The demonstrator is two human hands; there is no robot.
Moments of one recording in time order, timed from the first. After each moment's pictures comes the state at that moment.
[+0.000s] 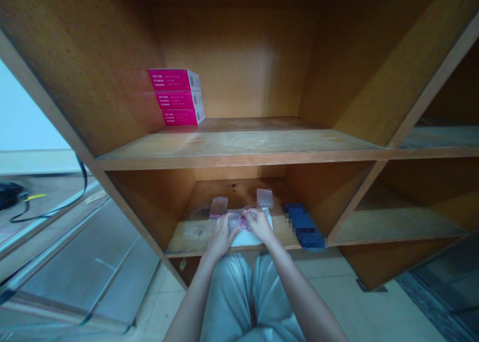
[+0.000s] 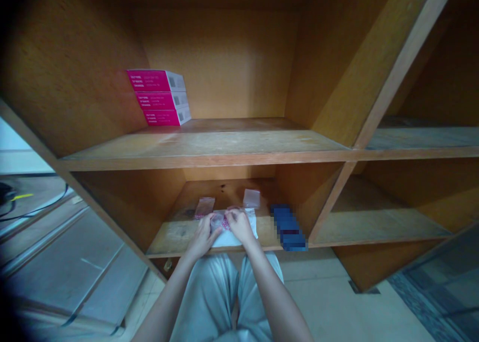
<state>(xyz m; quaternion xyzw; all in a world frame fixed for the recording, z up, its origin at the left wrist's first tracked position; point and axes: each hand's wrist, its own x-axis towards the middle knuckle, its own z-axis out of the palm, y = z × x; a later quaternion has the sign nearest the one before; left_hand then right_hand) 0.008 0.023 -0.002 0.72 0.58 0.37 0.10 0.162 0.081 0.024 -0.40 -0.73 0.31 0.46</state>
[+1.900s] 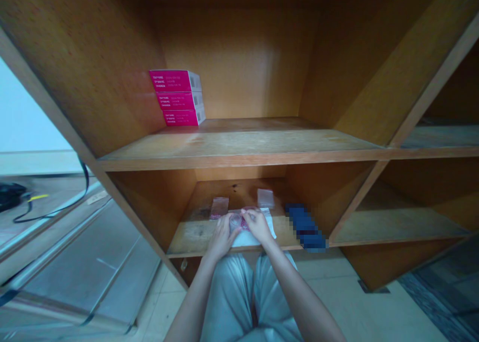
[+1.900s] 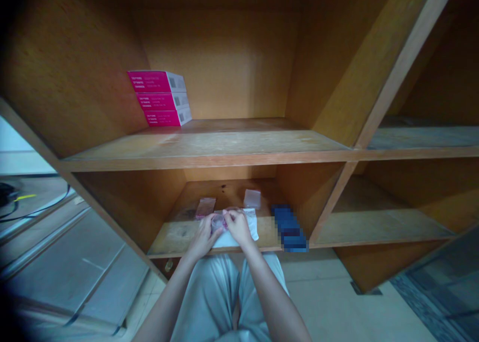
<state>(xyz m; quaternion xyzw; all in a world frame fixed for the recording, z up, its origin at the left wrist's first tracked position) 0.008 0.024 -0.004 0.72 0.58 0.37 0.11 0.153 0.077 0.025 -0.37 -0.73 0.30 0.50</state>
